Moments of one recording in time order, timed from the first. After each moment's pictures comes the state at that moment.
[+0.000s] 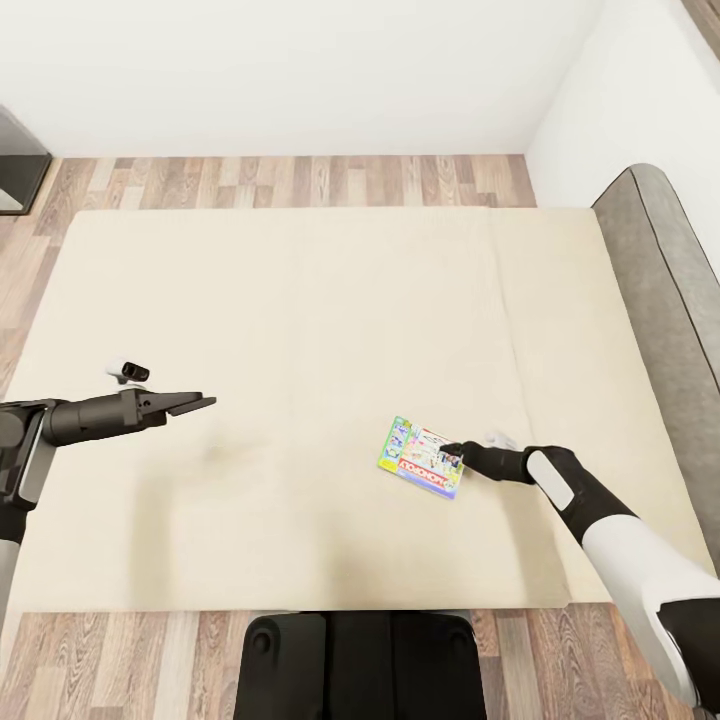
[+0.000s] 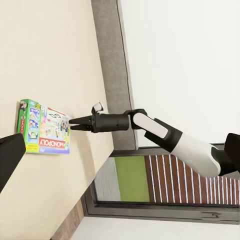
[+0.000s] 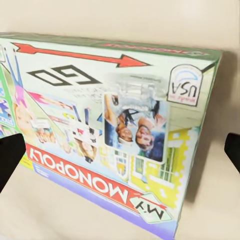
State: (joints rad) left arm -0.85 0.42 0.17 -1.17 0.22 1.03 -1.57; right arm -0.97 -0.21 0.19 -0.53 -0.68 0.66 0.33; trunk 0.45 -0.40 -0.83
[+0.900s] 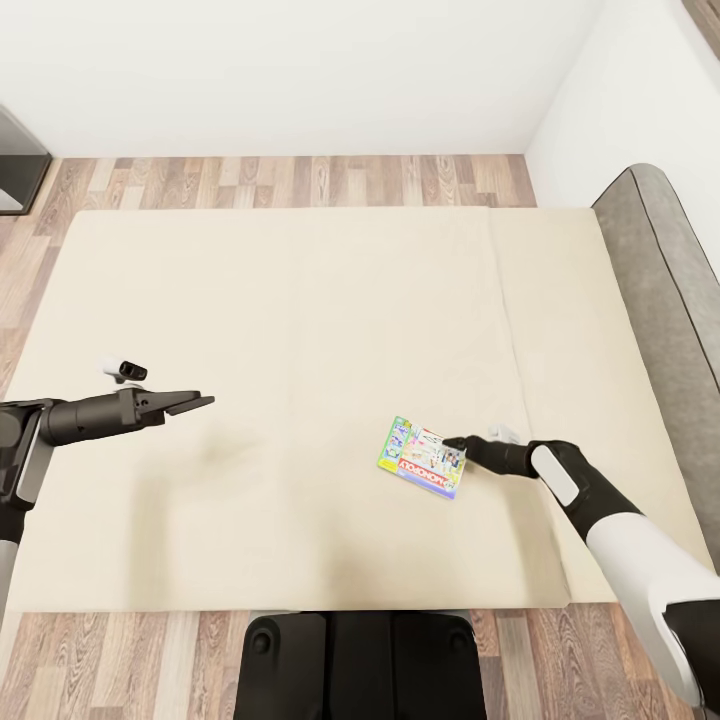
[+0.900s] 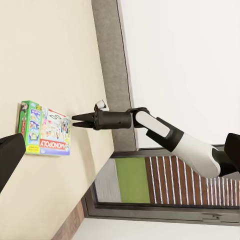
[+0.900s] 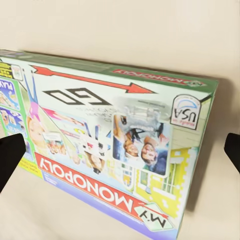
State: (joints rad) left arm -0.85 0.42 0.18 -1.17 0.22 1.03 -1.57; right arm -0.97 -0.22 0.18 -0.57 -0.69 0.67 0.33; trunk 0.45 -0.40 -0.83
